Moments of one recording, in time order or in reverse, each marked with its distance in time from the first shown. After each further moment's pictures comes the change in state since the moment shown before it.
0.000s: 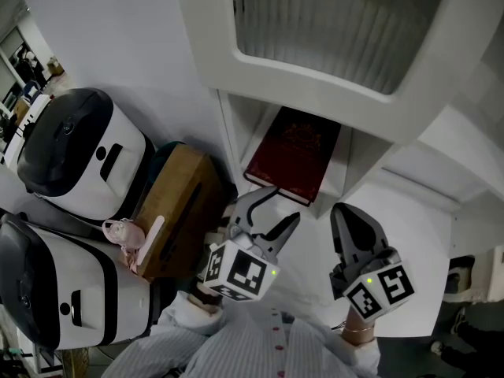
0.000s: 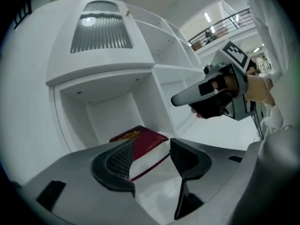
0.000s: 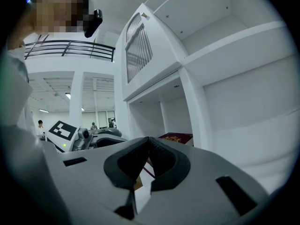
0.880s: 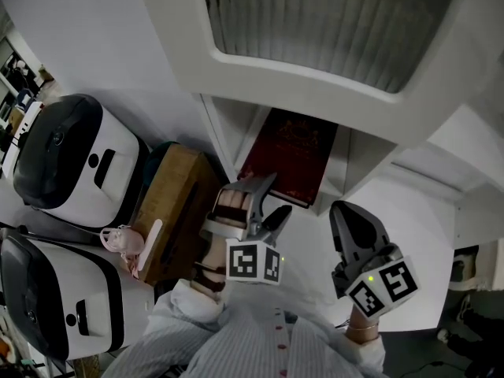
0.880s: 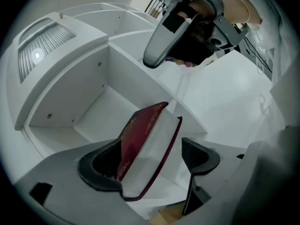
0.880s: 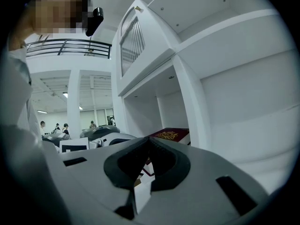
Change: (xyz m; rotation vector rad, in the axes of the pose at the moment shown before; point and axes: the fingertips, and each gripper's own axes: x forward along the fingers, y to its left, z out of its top) left arm 0.050 0.010 -0.045 0.524 0.209 0.070; right arm 0.013 -0.013 -0.013 0.024 0.045 -0.011
